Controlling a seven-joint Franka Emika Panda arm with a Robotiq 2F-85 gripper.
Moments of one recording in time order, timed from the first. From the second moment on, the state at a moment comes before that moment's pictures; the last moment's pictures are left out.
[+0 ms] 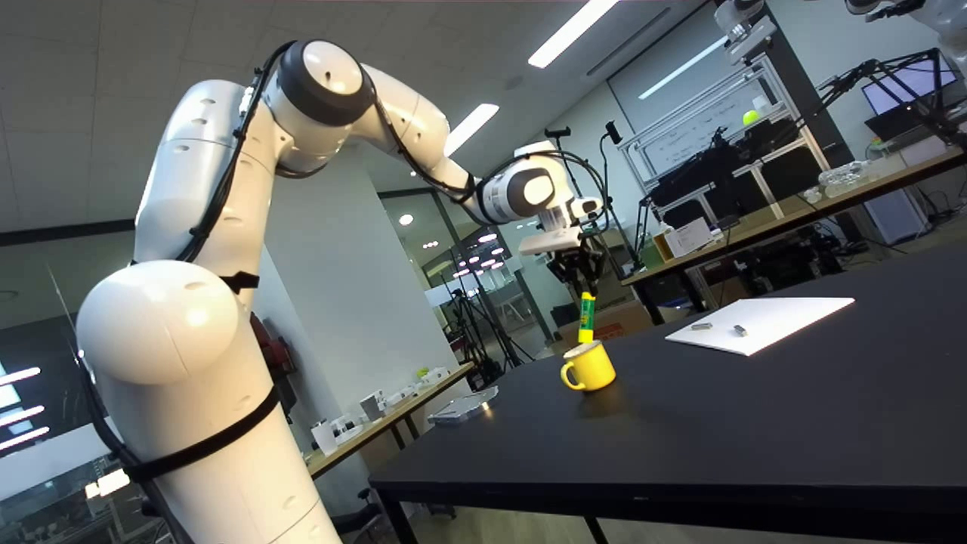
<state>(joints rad) -0.16 0.49 0.15 -1.74 0.32 2.45 -0.26</state>
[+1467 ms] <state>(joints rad) -0.14 0.33 -0.01 -2.22 0.11 3.03 -0.22</state>
